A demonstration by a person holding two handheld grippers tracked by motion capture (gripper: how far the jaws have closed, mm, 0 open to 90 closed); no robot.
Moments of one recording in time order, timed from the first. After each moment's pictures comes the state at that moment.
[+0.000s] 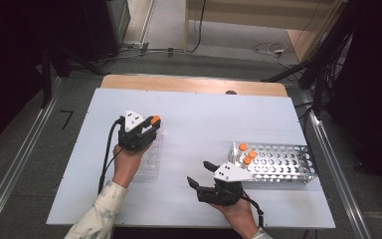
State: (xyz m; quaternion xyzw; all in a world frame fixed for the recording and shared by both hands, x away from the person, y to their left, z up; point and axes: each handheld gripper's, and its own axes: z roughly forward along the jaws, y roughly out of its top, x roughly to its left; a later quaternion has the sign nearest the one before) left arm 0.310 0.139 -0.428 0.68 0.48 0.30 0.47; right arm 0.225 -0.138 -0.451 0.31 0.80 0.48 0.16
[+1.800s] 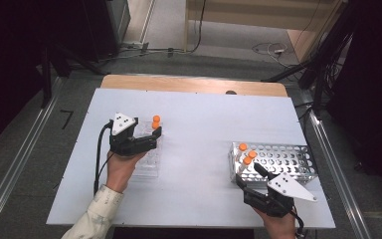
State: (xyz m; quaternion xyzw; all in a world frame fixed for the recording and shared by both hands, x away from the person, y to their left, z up) left arm 0.290 0.153 -0.417 0.66 0.50 0.27 0.49; right arm 0.201 -0.242 -0.441 0.39 0.73 0.49 0.26
